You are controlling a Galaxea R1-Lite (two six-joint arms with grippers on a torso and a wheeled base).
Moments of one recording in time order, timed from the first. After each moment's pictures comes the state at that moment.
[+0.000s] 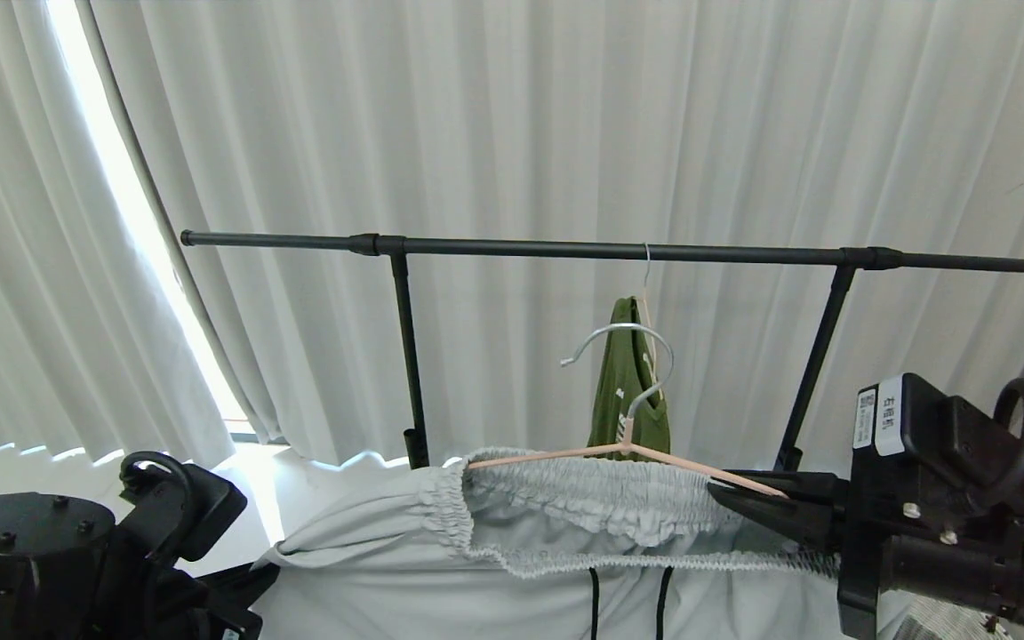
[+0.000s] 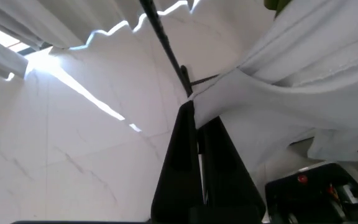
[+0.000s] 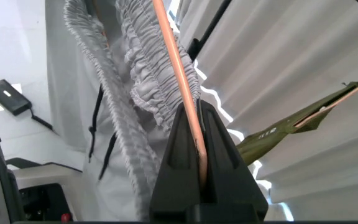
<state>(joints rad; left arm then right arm) -0.43 1.23 -0.26 -0.30 0.17 0.10 0.80 1.32 -0.55 -0.48 0.20 -0.33</state>
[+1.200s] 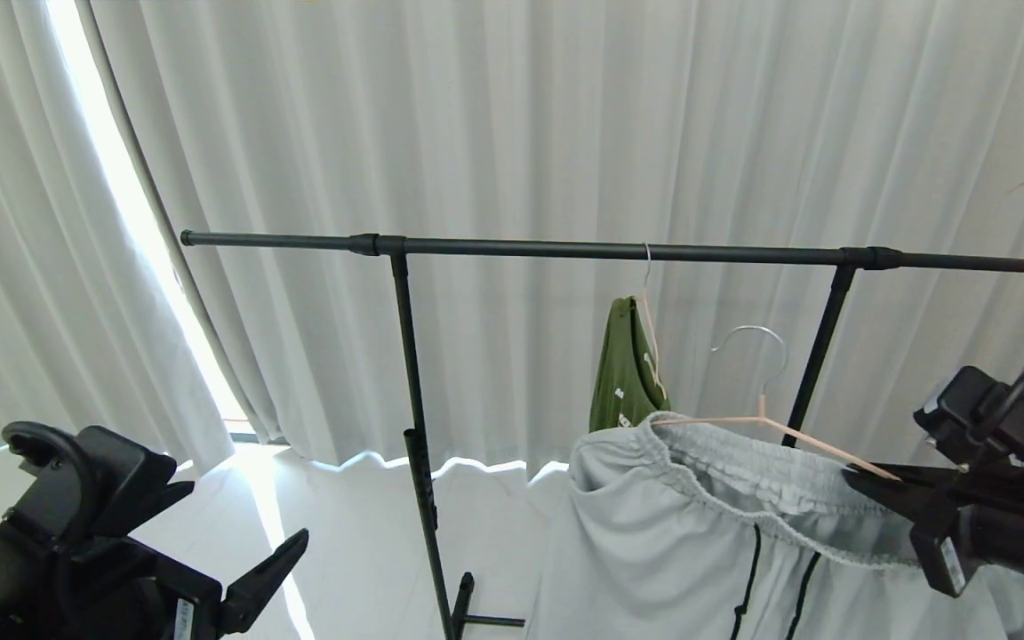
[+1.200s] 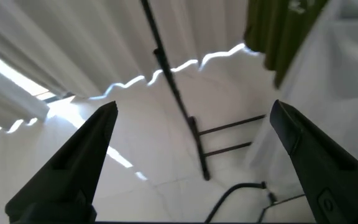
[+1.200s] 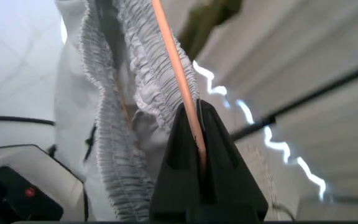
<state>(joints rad) -0.43 1.09 -0.27 -0.40 0.22 0.19 0.45 1.22 -0.49 -0.27 0.03 -0.31</state>
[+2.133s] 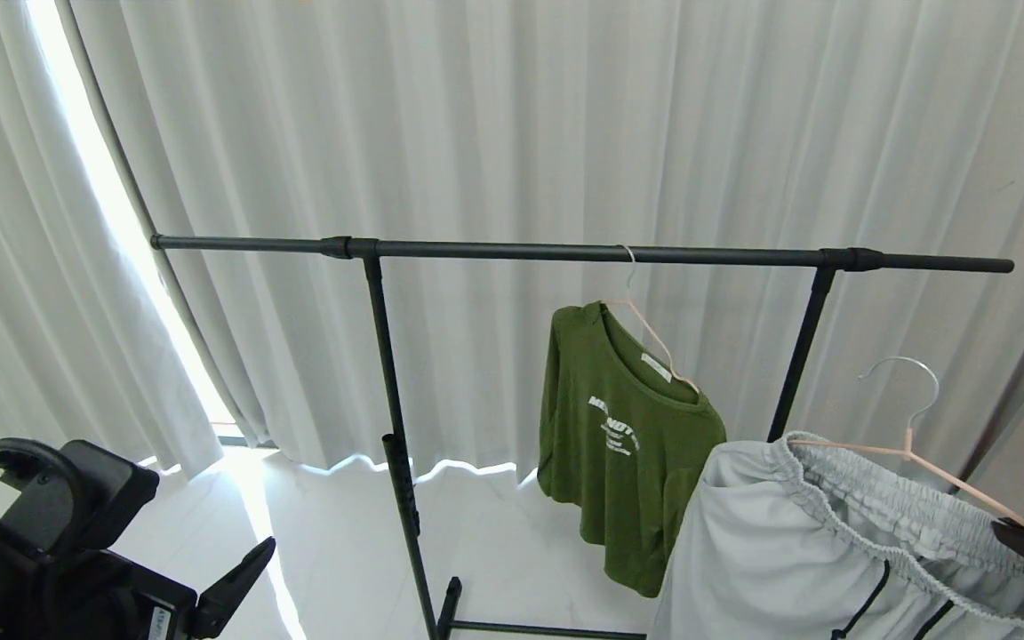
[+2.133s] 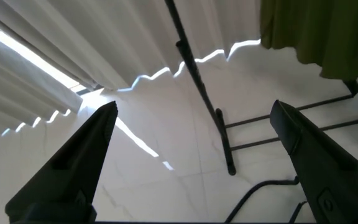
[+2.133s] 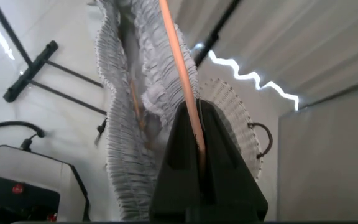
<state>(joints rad) -0.35 1.07 -0.23 -0.40 0.23 0.28 0.15 0.96 -0.38 -0.09 0.03 -0.28</state>
